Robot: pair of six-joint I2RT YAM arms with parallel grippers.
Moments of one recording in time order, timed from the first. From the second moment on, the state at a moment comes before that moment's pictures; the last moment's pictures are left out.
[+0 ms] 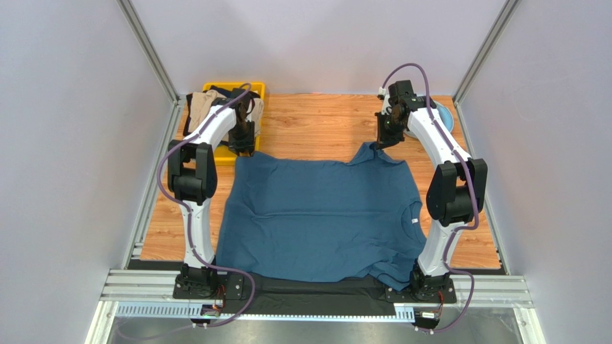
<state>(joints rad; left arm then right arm) -0.17 2.16 1.85 -0.98 -0.08 -0.23 0.15 1.91 1.74 -0.95 -0.15 0.10</state>
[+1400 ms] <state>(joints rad) -0.03 2.10 1.79 -0.98 0.35 -0.23 0.15 1.91 1.73 -0.95 -0.14 0.10</state>
